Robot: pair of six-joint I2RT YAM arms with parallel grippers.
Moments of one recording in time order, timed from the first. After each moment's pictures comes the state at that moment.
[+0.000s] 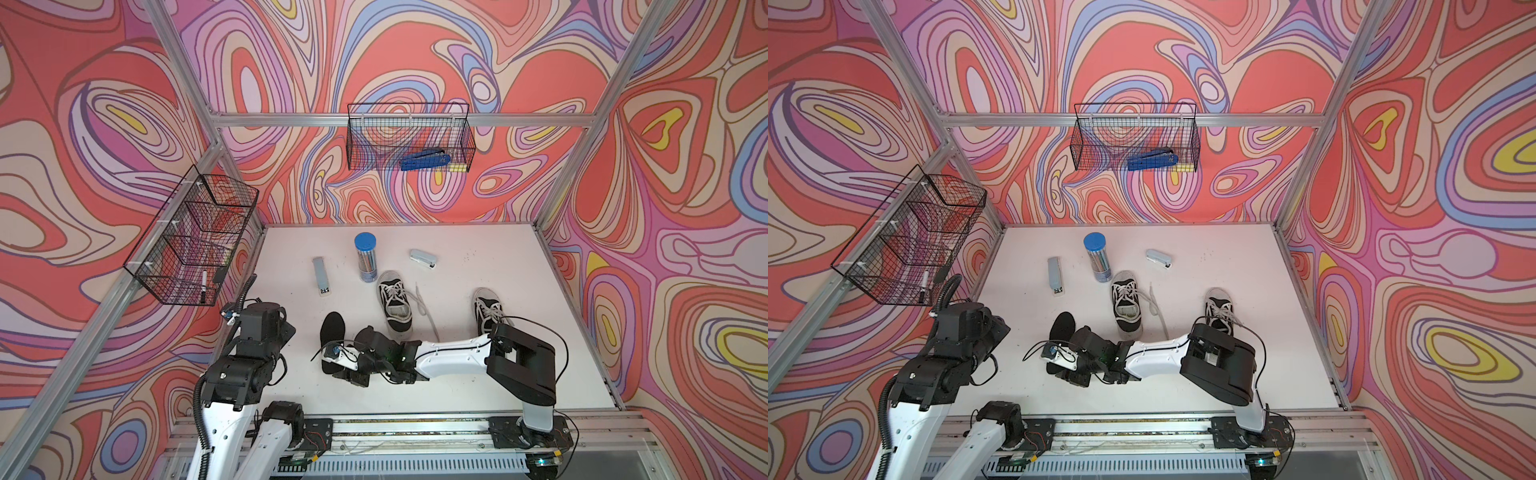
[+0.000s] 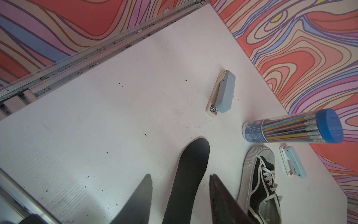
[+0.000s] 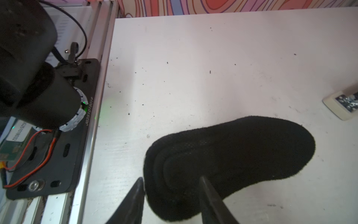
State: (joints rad) left arm -0.10 0.64 0.90 -1.06 -0.31 -0.94; right arm 1.21 1.93 1.12 0.20 -0.20 -0.16
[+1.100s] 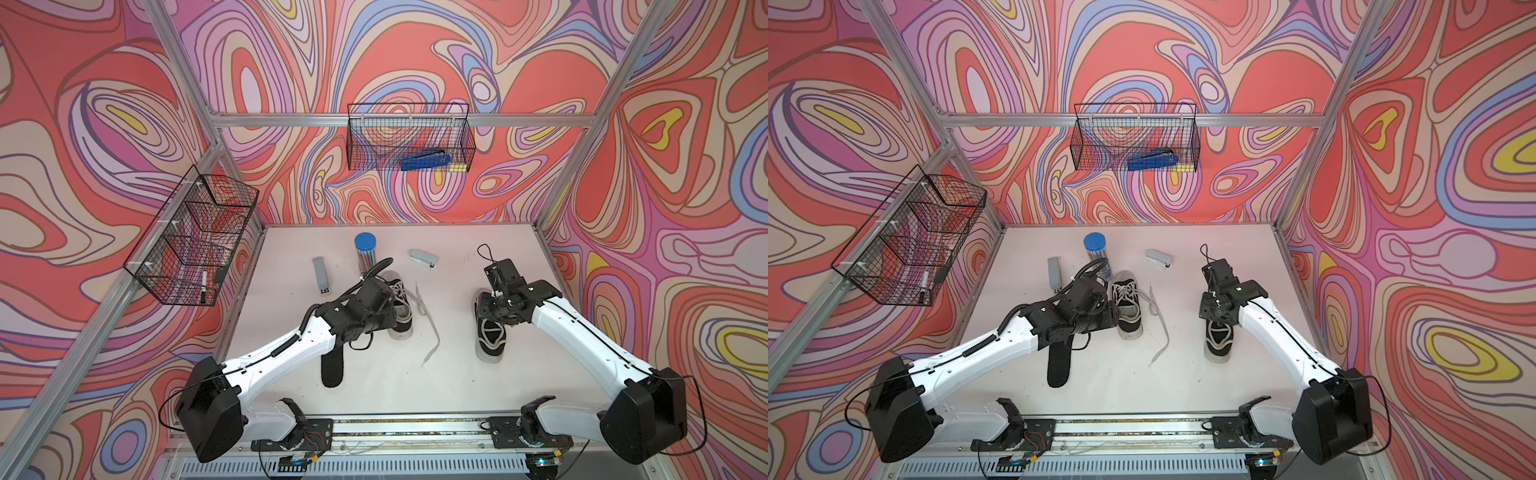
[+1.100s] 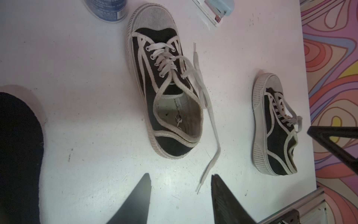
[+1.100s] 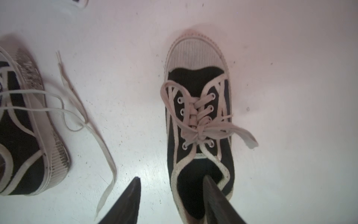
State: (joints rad) left arm -0.78 1.31 0.99 -0.54 -0.10 -0.88; right arm 0.33 1.29 1.00 -0.91 0.09 0.53
